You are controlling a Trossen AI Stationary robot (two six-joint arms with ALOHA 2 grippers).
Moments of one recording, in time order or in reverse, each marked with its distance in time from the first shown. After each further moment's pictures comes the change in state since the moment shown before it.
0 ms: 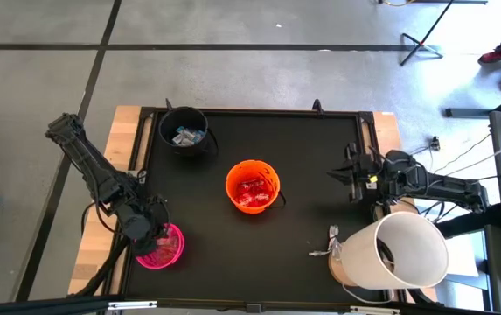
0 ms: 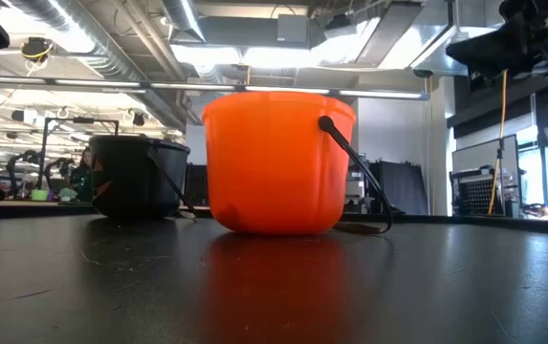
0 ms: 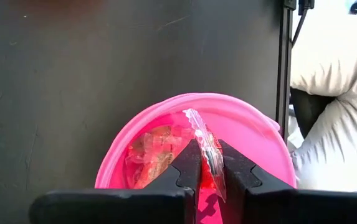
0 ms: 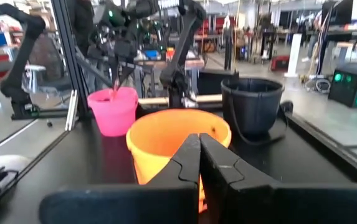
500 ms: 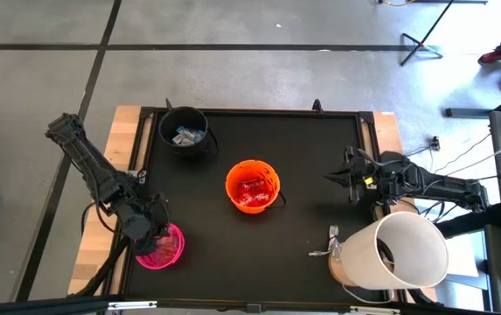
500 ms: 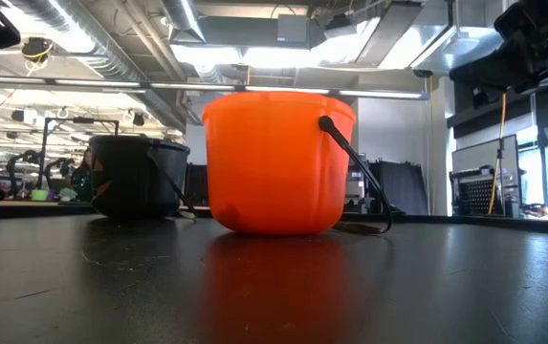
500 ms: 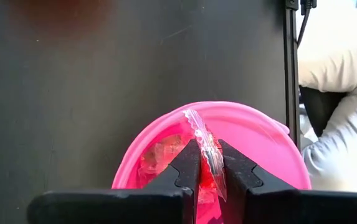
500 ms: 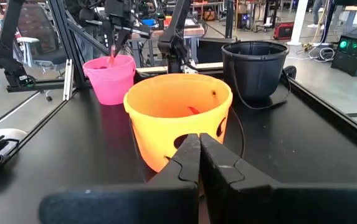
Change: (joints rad) left arm 0.000 0.000 0.000 0.000 -0.038 0.084; right arm 0.000 0.000 0.000 -0.139 0.000 -0.002
